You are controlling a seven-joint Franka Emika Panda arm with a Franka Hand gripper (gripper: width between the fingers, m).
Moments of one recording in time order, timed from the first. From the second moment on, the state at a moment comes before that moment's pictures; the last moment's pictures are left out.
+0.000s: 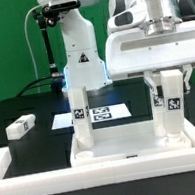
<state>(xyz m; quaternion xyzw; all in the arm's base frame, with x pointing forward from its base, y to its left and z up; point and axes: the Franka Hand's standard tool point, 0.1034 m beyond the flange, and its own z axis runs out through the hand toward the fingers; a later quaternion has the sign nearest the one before) 0.653 0.095 0.113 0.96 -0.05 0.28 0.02</state>
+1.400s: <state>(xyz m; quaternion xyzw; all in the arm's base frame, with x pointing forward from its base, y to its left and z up) 0.648 0.096 0.110 0.96 -0.01 0.29 0.02</state>
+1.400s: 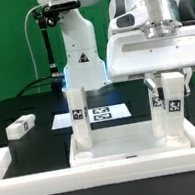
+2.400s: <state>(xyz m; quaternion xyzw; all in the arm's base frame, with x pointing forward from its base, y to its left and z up) 0.648 0.096 0.110 0.96 -0.01 0.29 0.03</state>
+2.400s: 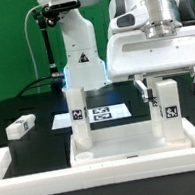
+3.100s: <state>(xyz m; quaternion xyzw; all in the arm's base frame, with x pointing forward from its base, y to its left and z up) 0.647 0.071 0.137 0.99 -0.04 0.10 0.02</state>
